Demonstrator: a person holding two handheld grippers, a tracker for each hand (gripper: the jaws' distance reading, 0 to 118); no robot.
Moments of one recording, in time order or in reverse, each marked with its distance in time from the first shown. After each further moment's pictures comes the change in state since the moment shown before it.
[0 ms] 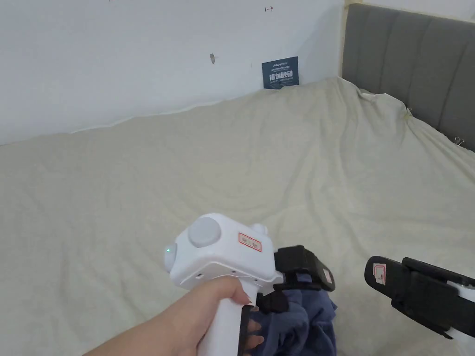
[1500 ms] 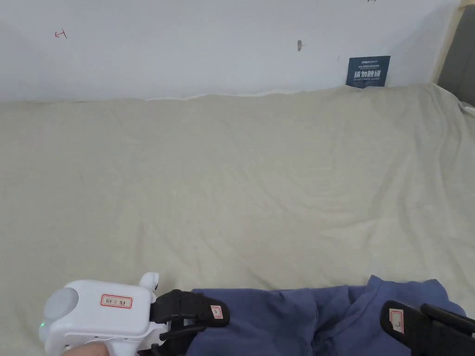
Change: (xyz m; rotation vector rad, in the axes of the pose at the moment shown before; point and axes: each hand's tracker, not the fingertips) left arm -0.252 -0.073 0.183 0.234 -0.079 0.198; right arm -0.072 -0.039 -0.092 -0.214 0.074 0.096
